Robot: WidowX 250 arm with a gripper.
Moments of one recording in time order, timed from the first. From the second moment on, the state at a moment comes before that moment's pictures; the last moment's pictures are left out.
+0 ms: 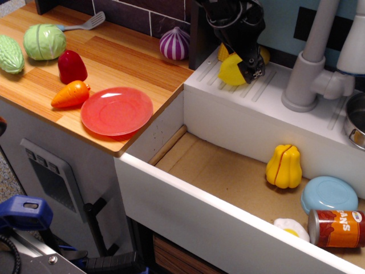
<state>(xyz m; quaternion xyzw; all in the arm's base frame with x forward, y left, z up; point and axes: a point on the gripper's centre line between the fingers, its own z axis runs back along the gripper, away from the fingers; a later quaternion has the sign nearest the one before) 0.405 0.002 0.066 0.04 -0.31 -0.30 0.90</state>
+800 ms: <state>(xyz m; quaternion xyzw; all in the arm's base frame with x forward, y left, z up) 0.428 0.001 0.035 0.10 -0.35 -0.33 0.87</state>
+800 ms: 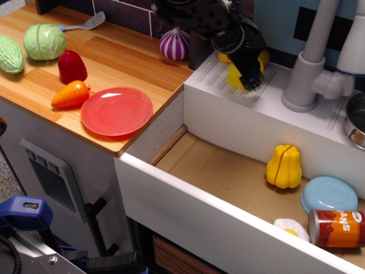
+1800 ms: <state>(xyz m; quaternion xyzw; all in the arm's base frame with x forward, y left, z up) 0.414 0.003 0.031 0.03 -0.28 -0.26 0.92</state>
